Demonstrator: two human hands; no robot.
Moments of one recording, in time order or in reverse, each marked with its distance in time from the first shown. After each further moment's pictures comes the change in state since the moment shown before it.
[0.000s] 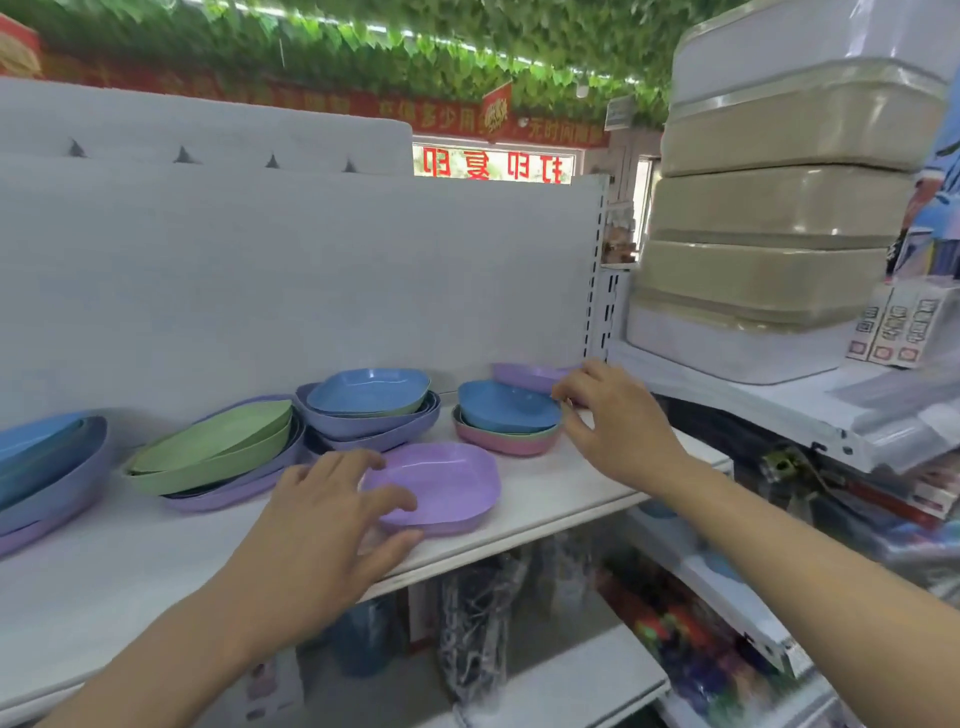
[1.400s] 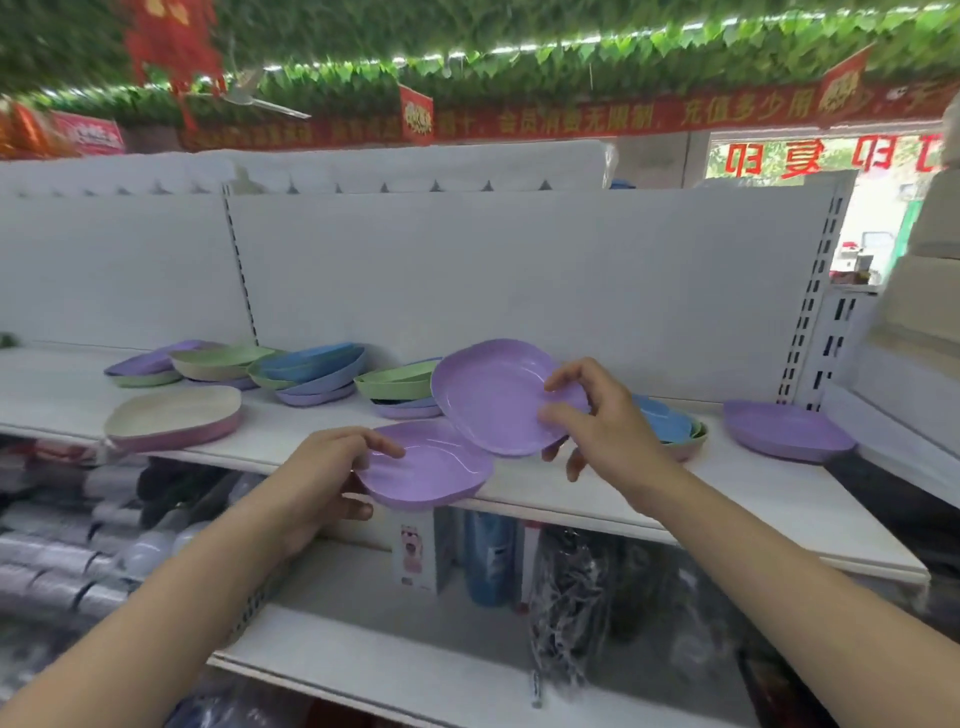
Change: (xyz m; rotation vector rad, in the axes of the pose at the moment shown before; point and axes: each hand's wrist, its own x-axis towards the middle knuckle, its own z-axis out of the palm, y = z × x) left_hand -0.053 0.076 -0.069 -1.017 0.319 -1.209; right_hand 0.007 -0.072 -0.027 1.329 -0.509 0.048
